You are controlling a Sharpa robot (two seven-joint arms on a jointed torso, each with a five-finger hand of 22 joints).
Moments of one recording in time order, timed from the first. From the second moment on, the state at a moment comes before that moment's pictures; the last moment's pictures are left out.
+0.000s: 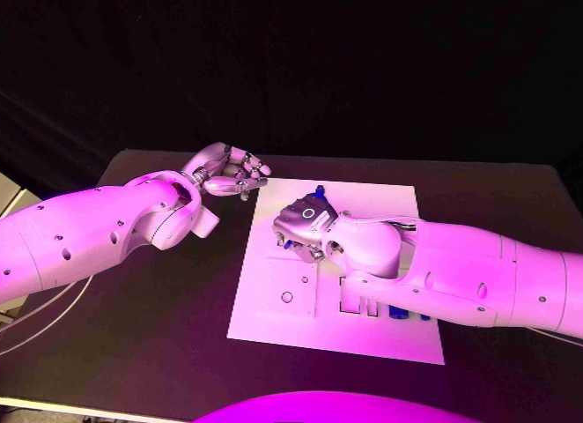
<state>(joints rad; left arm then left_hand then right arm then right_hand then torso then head) 1.20 -0.88 -0.02 1.42 -0.63 -0.29 0.24 1.35 -0.24 0.67 0.07 0.06 0.90 0.17 0.27 0.40 0.76 0.09 1.05 0.36 1.19 0.03 1.38 0.96 0.18 0.95 0.13 1.05 0.70 1.25 -0.44 -0.21 1.49 -2.01 -0.18 -0.29 1.37 -0.19 0.54 0.06 0.05 0.96 0.09 0.23 0.27 1.47 0.02 1.47 1.31 1.46 -0.06 1.57 1.31 0.01 1.47 0.04 1.57 1.31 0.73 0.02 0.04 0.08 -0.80</state>
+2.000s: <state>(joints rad) 1.20 -0.88 -0.02 1.42 -0.63 -0.28 0.23 1.35 -0.23 0.67 0.07 0.06 0.90 0.17 0.27 0.40 0.76 0.09 1.05 0.36 1.19 0.03 1.38 0.97 0.18 0.95 0.13 1.05 0.70 1.24 -0.45 -0.21 1.50 -2.01 -0.21 -0.30 1.38 -0.19 0.55 0.07 0.05 0.96 0.09 0.24 0.27 1.47 0.02 1.47 1.31 1.46 -0.06 1.57 1.31 0.01 1.46 0.04 1.57 1.31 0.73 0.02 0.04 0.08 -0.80</state>
